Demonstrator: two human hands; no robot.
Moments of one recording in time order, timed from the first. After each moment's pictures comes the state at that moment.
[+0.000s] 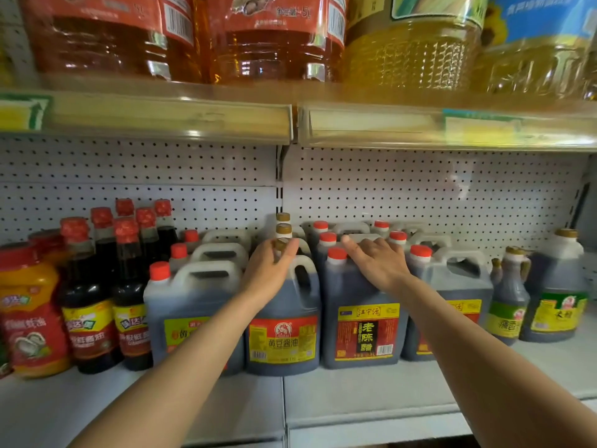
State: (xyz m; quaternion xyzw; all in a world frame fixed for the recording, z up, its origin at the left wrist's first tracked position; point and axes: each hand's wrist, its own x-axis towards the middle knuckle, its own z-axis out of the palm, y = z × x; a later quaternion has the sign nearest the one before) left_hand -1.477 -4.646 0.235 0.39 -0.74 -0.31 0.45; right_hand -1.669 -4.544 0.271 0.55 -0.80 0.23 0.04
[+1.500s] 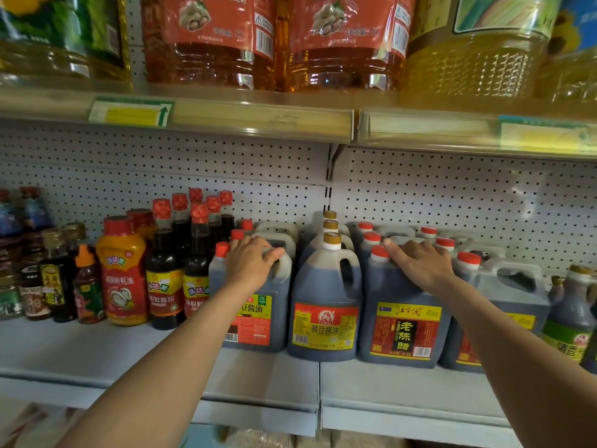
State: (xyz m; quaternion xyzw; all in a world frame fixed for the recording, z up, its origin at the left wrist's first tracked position) left_hand -1.375 -4.673 0.224 0.55 -0.74 -0.03 0.38; right_hand -1.679 -4.555 0.265 0.57 -0.80 0.16 0.10
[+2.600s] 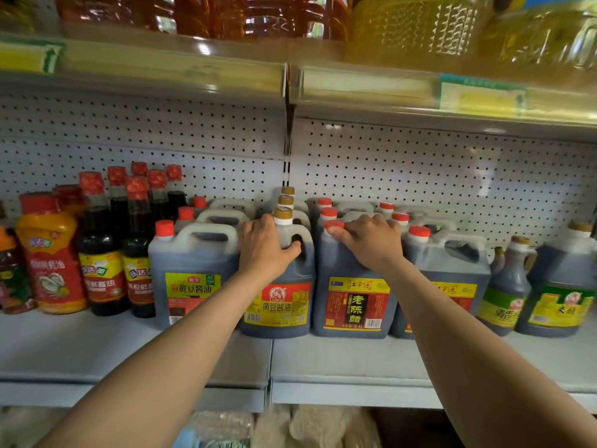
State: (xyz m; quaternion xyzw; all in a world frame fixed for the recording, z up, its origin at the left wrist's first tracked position) left_hand -1.485 -4.627 0.217 0.51 -0.75 -0.04 0.42; right_hand -1.691 -4.565 0.246 0.60 -0.74 0.18 0.23
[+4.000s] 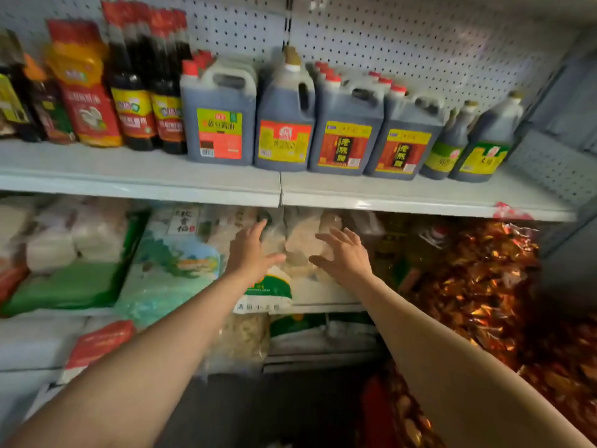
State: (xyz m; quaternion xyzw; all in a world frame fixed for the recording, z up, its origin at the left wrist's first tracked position) left_hand -1.346 -4.386 0.011 0.53 -0.75 -0.33 0.24; right_hand -1.549 -4.300 0.027 0.59 -0.80 0.13 -0.05
